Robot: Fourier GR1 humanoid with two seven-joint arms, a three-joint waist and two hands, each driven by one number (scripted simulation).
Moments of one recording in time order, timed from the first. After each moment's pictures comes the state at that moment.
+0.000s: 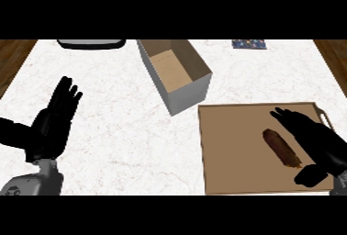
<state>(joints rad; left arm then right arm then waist) -0.11 0.17 0.05 -1.65 0.17 0.13 0.21 -0.04 -0.51 0.12 -1.69 0.91 0.41 0.05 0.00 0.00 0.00</state>
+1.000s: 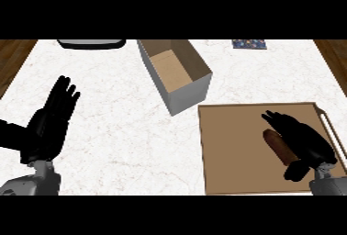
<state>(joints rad) -0.11 0.14 0.08 -1.69 0.14 0.10 0.26 -0.08 -0.39 0.09 -1.49 1.08 0.36 -0.05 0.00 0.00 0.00</state>
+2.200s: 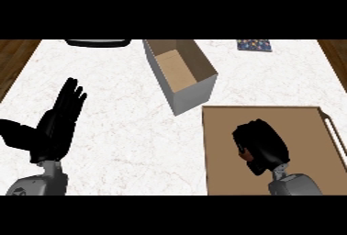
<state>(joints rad) -0.11 0.11 0.07 -1.66 0.11 0.07 0.22 -0.11 -0.20 0.25 -1.54 1.30 0.21 -0.08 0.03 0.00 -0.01</state>
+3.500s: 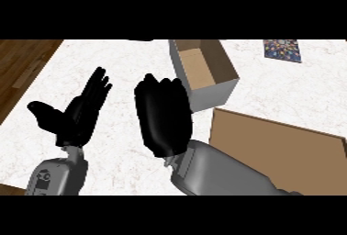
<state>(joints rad) -0.22 0.07 -0.01 -1.60 0.09 0.05 0.24 -0.83 0.00 0.71 -1.48 1.05 -0.10 0.93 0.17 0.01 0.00</state>
